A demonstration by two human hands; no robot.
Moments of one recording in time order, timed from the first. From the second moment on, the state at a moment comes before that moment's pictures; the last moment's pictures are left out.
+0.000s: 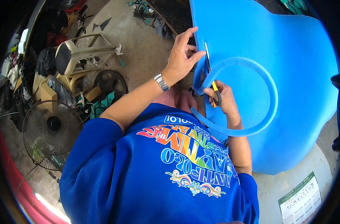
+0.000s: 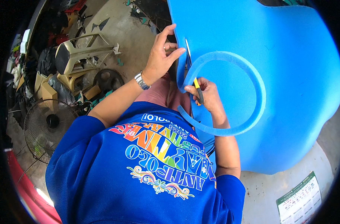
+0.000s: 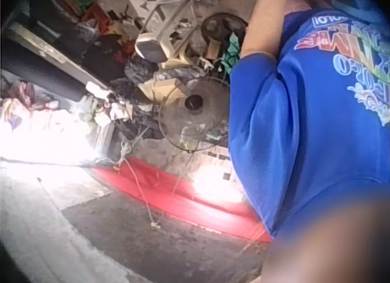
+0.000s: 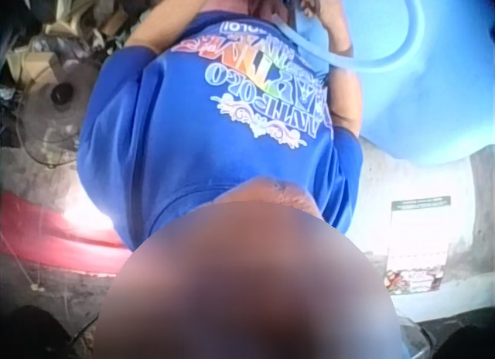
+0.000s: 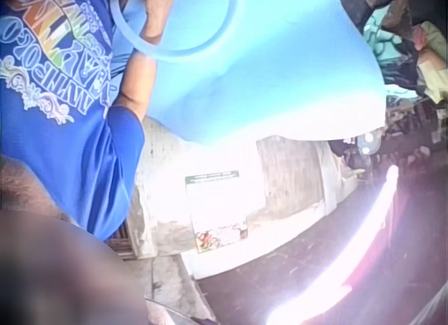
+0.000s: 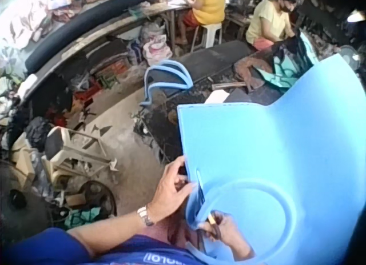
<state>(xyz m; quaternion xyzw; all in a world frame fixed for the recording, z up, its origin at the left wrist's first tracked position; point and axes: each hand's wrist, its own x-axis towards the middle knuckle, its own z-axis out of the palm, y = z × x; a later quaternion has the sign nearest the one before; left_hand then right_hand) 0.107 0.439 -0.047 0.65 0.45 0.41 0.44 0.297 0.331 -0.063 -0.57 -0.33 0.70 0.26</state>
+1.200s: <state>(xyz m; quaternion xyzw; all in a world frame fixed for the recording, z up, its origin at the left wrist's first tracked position) 0.119 0.491 -0.016 0.65 0.46 0.39 0.46 0.294 0.382 -0.032 -0.54 -0.32 0.71 0.32</state>
